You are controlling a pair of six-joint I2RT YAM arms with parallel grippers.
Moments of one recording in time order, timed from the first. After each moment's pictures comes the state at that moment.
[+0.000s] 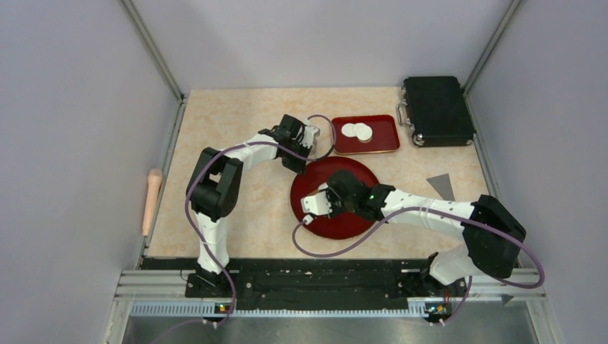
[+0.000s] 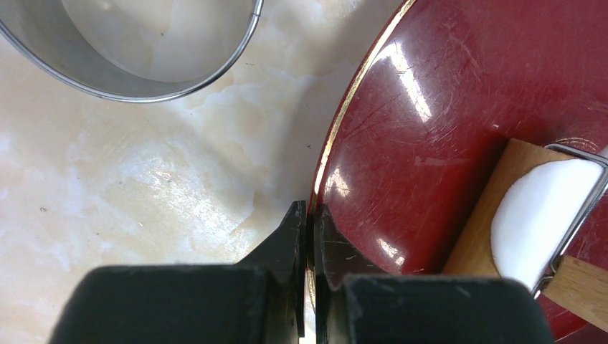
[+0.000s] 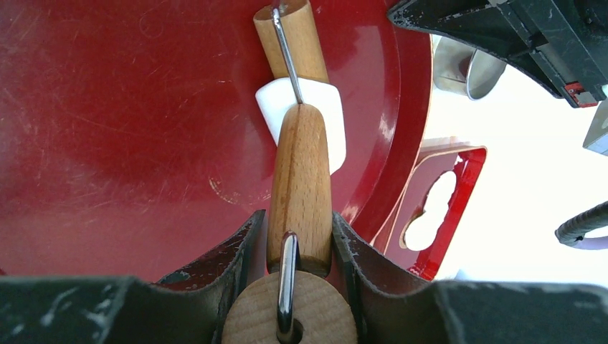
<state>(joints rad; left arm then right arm) -0.48 2.02 1.42 -0.47 0.25 0.05 0.95 1.44 0.85 -0.31 0.13 -1.02</state>
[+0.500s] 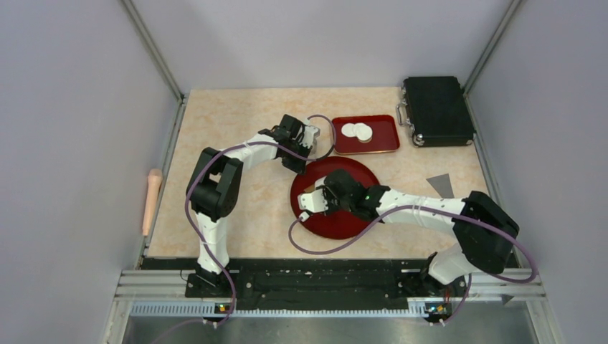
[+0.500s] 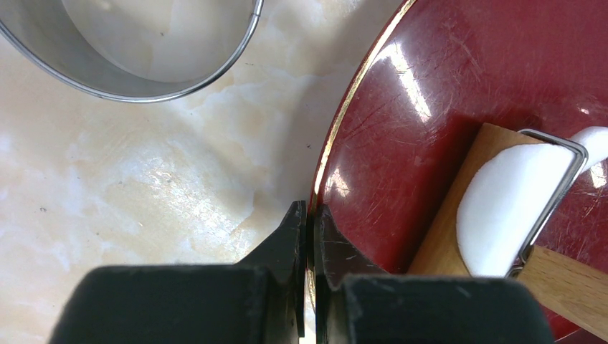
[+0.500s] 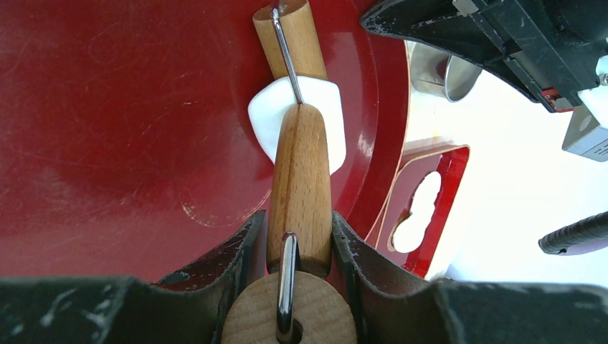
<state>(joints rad) -0.48 2.02 1.42 -0.47 0.25 0.05 0.95 1.48 0.84 -0.20 0.17 -1.02</state>
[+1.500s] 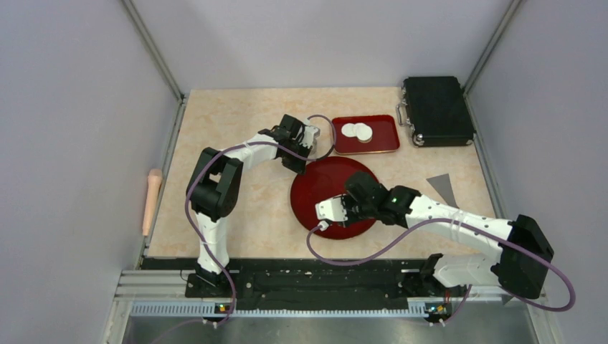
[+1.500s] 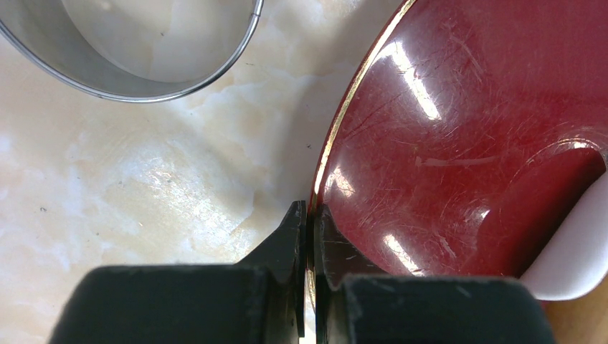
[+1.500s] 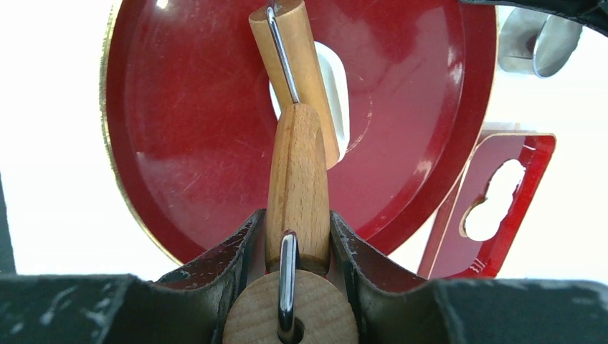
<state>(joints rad) -0.48 2.02 1.42 -0.47 0.25 0.05 0.94 1.23 0.82 -0.53 0.00 -0.94</state>
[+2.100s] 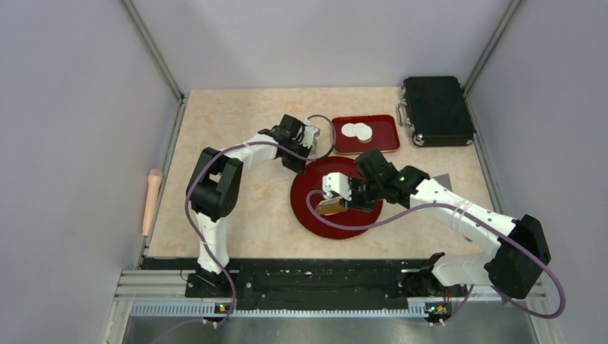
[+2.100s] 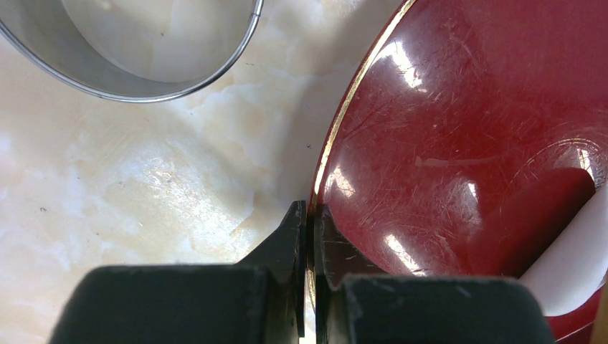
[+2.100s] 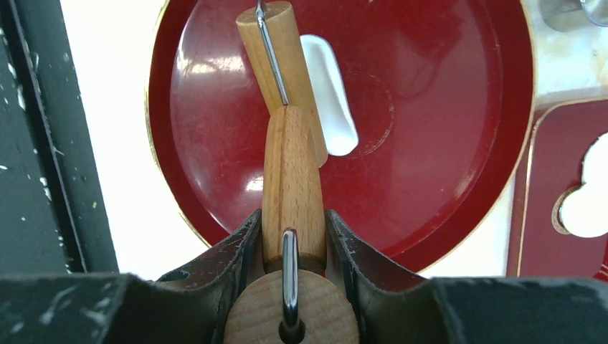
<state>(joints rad) -0.48 2.02 1.42 -0.47 0.25 0.05 0.78 1.26 0.95 -0.67 -0.25 -0.78</state>
